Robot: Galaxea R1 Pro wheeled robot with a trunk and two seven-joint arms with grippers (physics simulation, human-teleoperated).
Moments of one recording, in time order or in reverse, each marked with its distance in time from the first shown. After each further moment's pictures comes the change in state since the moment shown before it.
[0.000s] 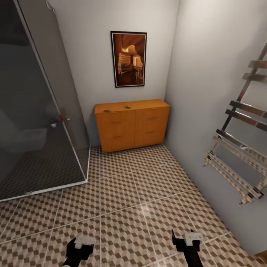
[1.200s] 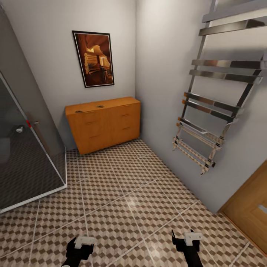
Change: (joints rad) left arm 0.000 0.000 0.000 0.000 0.000 0.000 0.001; right arm 0.000 0.001 0.000 0.000 0.000 0.000 -0.002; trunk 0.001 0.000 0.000
